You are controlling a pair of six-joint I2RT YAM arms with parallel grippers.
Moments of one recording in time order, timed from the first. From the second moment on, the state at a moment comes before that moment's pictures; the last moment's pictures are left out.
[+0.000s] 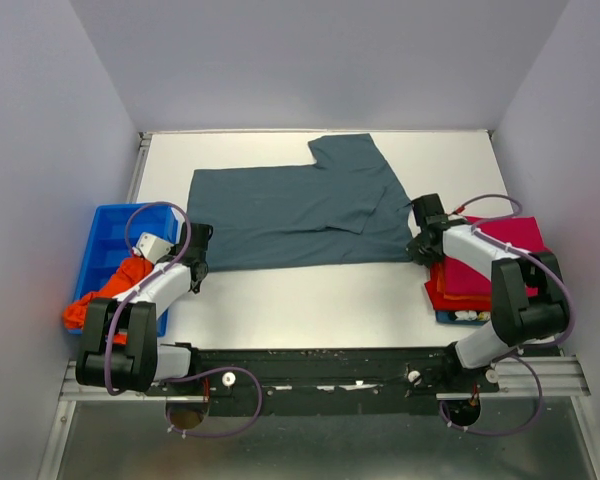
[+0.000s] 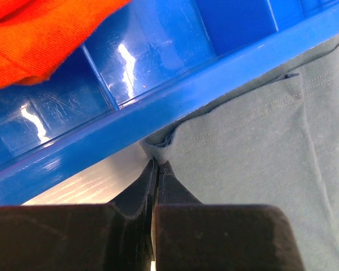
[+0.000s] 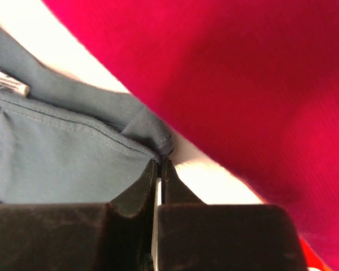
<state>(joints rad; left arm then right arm) -0.11 1.30 0.54 -0.28 -0.61 -1.24 0.20 1.56 0.84 -0.48 0.30 1.04</state>
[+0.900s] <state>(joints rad) -0.11 1.13 0.89 -0.45 -0.62 -1.22 0.20 1.22 1.20 -0.51 0.22 0.90</state>
